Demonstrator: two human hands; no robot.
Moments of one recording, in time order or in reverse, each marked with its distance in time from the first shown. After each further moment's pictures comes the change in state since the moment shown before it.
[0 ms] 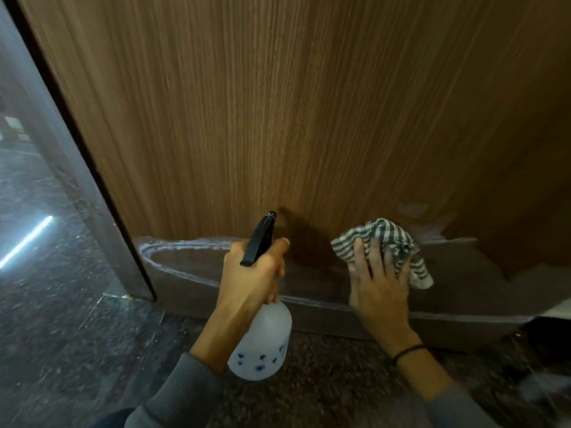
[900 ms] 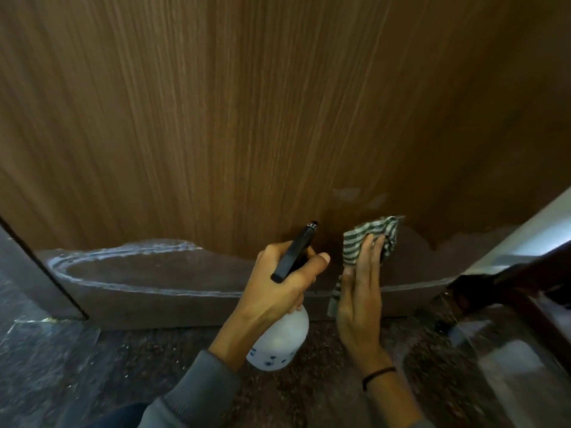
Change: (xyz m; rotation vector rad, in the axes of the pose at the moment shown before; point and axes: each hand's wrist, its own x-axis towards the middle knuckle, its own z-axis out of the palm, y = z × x) left_hand -0.012 -0.011 0.085 -0.008 -0.523 0.105; right_hand -0.030 0.001 -0.059 0.695 0.020 0.510
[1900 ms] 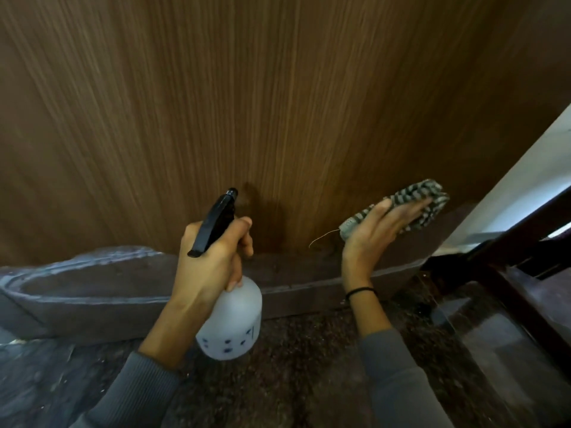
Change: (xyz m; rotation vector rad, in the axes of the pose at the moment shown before) left_hand 0.008 0.024 -0.008 -0.032 0.251 0.104; right_hand 0.098 0.044 -0.025 0.158 0.601 0.352
